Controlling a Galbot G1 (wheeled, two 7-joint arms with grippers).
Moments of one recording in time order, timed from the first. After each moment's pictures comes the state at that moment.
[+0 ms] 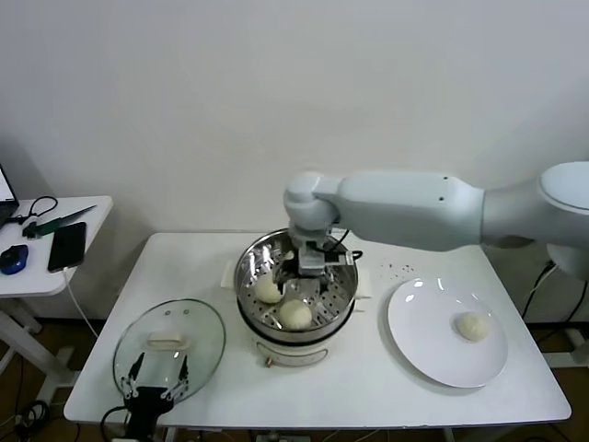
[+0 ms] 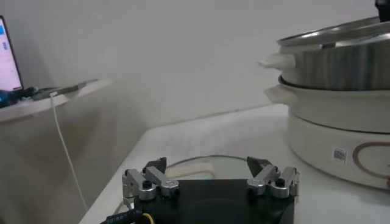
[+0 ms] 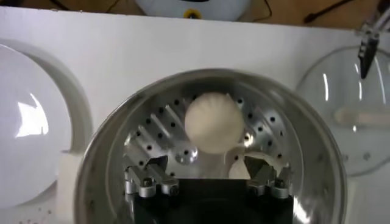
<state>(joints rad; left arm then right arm) 1.75 -1.50 -0.69 -1.95 0.06 -0.06 0.03 0.70 1.17 -1.40 1.43 -0.02 0.43 -1.13</state>
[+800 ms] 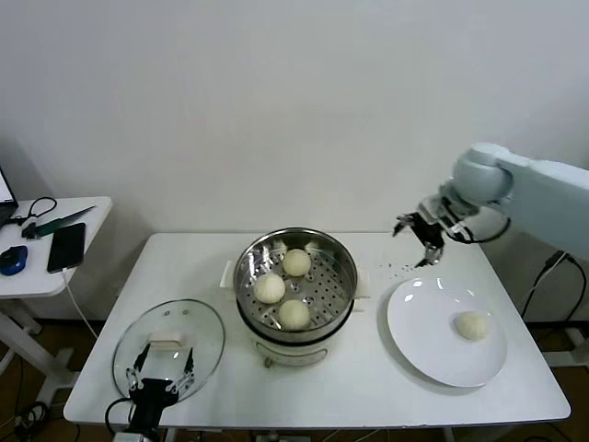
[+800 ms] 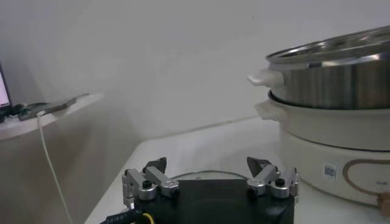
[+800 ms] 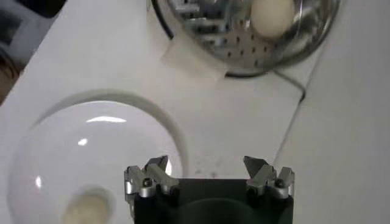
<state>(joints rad) 1.74 -1.49 -0.68 -1.98 0.06 -0.06 0.04 0.52 0.58 -1.25 1.38 0.14 -0.06 -1.09</state>
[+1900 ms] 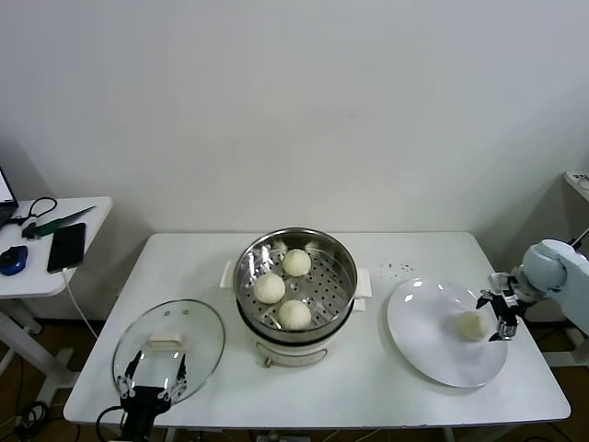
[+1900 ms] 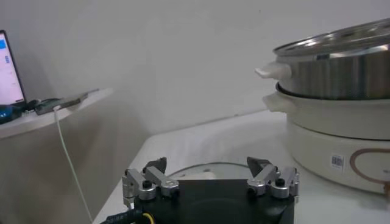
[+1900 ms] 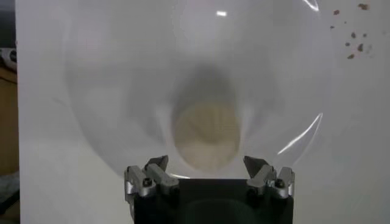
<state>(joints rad) 1.78 -1.50 -0.71 -1.99 0.07 -0.06 0.04 -0.10 0.55 -0.75 1.04 -0.13 -0.02 -1.11</state>
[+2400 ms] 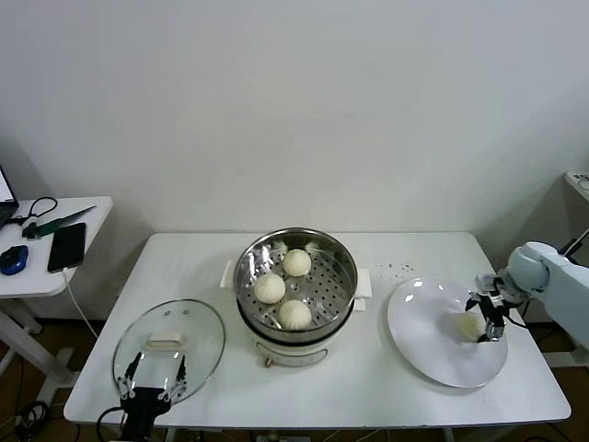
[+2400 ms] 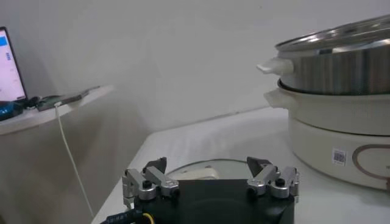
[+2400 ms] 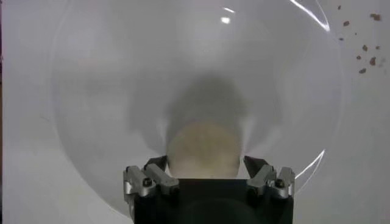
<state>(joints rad) 1.77 -1.51 -0.71 -1.98 0.08 -0.06 0.04 -0.08 0.60 -0.78 1.01 -0.12 -0.02 -1.11</state>
